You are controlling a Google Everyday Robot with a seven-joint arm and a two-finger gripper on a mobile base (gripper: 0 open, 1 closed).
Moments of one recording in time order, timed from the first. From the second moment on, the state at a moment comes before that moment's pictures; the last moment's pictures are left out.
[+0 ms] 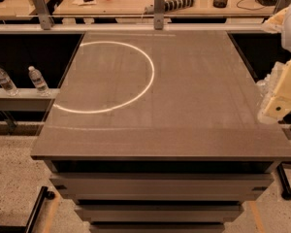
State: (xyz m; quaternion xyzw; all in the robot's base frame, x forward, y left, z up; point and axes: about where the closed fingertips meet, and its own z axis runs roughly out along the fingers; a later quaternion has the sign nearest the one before) arm 0.437 -0.210 1.000 -0.60 0.77 -0.06 0.19
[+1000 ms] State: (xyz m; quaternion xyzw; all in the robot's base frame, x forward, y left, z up) arm 0.479 -0.203 0.998 -0.57 0.77 -0.05 0.26
